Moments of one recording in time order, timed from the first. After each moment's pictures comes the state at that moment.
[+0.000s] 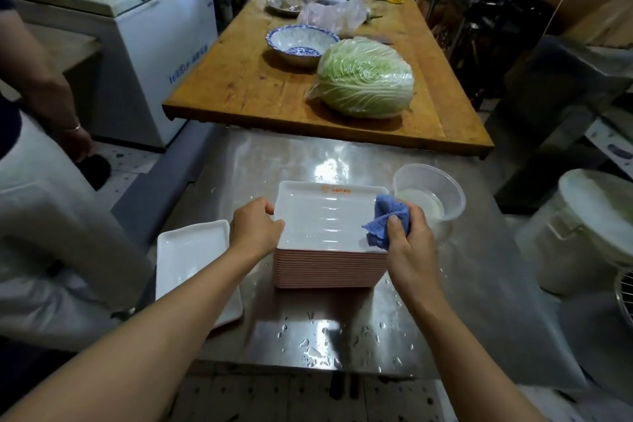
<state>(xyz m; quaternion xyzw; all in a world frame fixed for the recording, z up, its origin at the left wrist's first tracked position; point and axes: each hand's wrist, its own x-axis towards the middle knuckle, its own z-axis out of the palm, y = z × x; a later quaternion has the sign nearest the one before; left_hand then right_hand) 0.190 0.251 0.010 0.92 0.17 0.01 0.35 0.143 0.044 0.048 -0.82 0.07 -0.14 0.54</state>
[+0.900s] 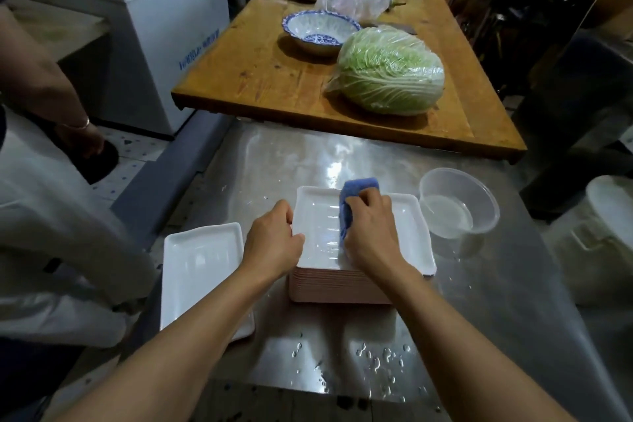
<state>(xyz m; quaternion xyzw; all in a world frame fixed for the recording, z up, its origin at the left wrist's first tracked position) 0.194 0.259 0.004 0.92 0.10 -0.01 0.37 0.219 0.109 0.018 -0.98 -0.07 -0.03 0.16</state>
